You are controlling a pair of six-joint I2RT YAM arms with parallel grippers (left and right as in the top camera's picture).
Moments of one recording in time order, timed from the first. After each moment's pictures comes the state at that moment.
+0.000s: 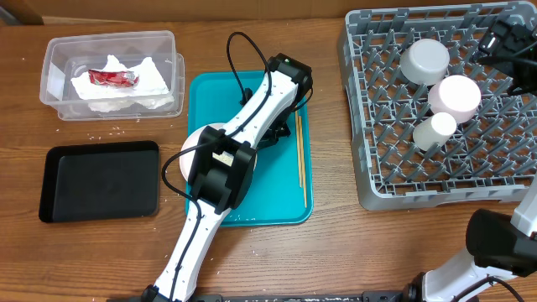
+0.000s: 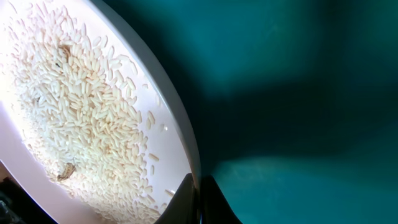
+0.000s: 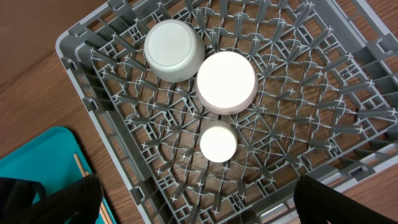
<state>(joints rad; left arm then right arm) -0.54 2.58 2.32 -1.68 -0.24 -0.97 -0.25 1.85 2.43 -1.64 0.00 0.28</state>
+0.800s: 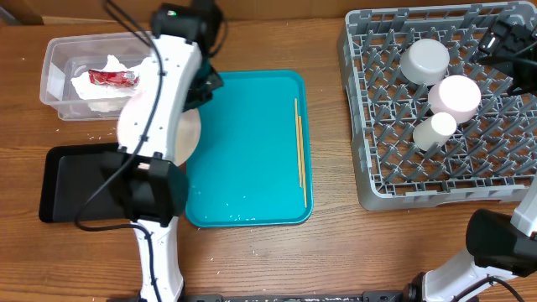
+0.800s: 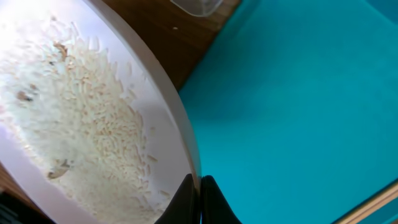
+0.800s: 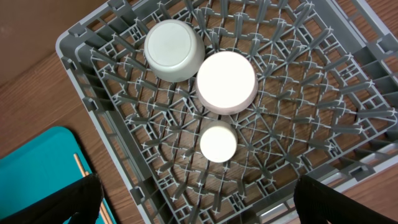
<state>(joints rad) -0.20 2.22 2.32 -1.68 -0.18 -0.86 -0.25 1.85 2.43 -1.64 0.00 0.28</state>
